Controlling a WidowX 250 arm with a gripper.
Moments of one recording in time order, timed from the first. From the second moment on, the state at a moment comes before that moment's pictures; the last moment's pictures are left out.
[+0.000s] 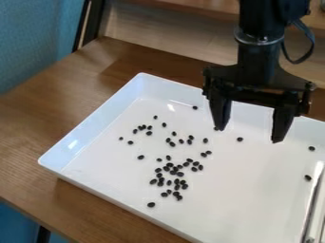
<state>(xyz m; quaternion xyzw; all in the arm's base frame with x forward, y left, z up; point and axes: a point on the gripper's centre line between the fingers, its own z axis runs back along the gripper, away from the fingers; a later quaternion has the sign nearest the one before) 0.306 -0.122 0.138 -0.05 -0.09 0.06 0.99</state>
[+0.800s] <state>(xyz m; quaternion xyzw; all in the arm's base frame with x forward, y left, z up) 0.318 -0.179 0.100 -0.09 -0.10 0.05 0.99</state>
